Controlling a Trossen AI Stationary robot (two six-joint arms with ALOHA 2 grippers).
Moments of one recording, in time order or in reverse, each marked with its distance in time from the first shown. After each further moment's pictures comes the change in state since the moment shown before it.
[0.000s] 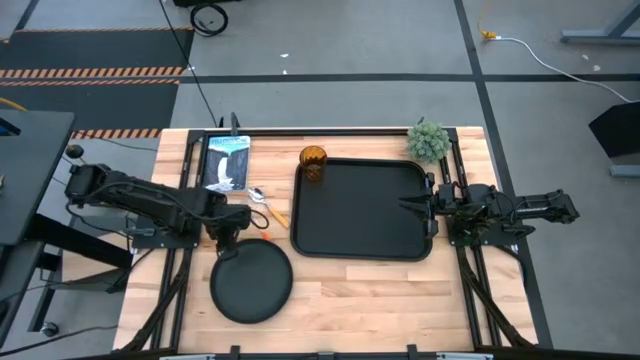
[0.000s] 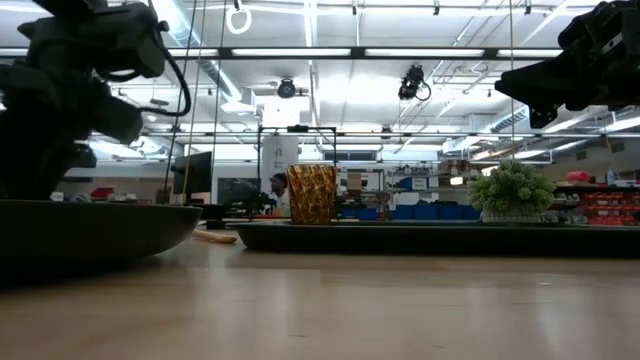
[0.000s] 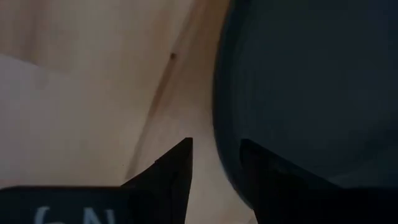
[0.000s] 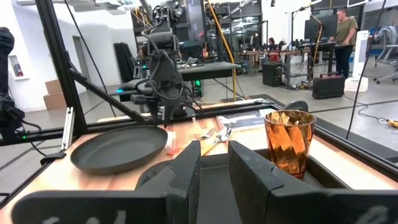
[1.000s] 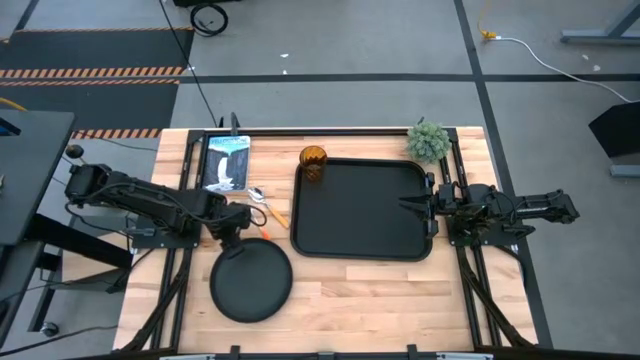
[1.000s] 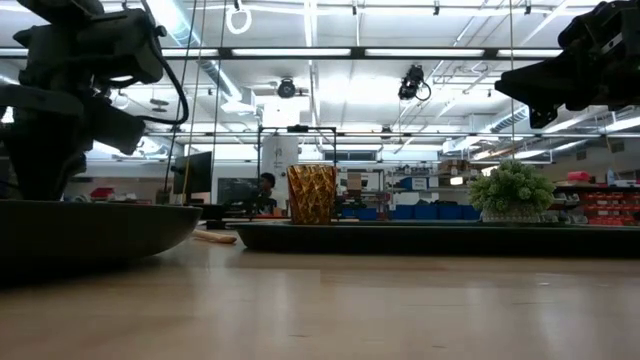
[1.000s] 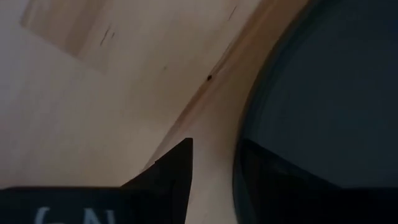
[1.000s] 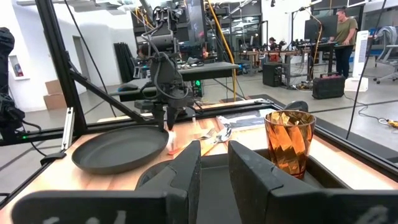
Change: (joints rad) left arm -0.001 0.002 -0.026 0.060 -0.097 -0.206; right arm 0.000 0.000 0.000 0.000 0.000 0.000
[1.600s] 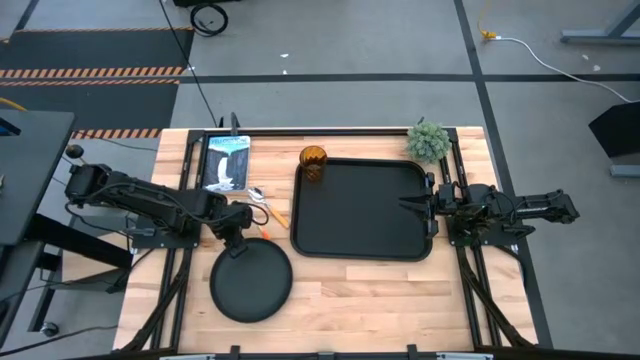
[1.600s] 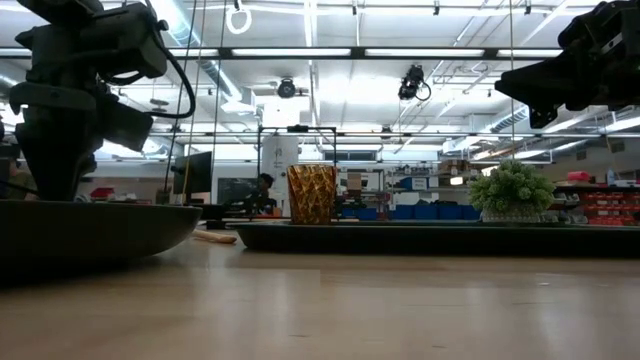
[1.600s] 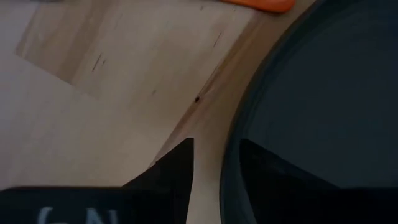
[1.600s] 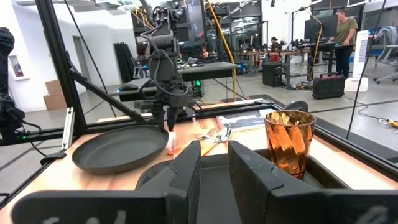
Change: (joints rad) left arm 0.000 0.000 0.000 0.053 -0.020 -0.002; right arm 0.000 0.000 0.000 0.000 0.000 0.000
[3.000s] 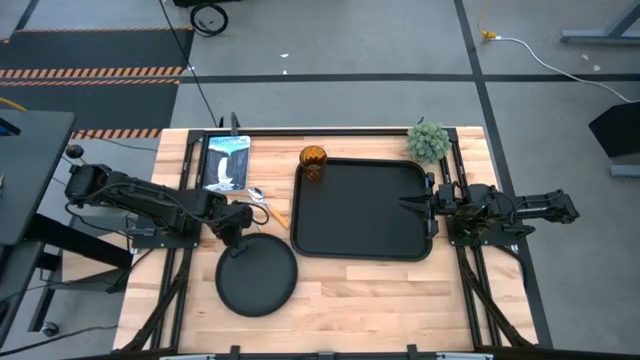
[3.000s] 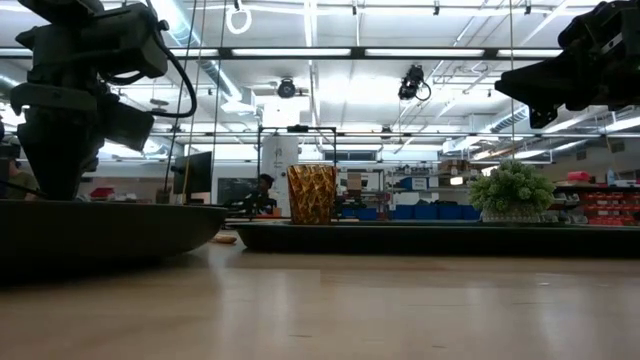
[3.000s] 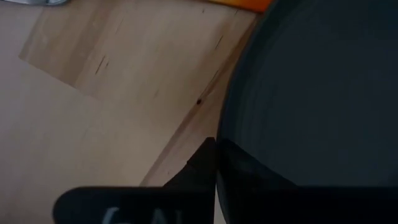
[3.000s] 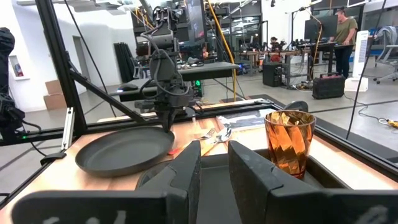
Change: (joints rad) left arm 0.001 0.000 0.001 -0.001 -0.002 0.008; right arm 0.000 0.000 0.000 0.000 0.000 0.000
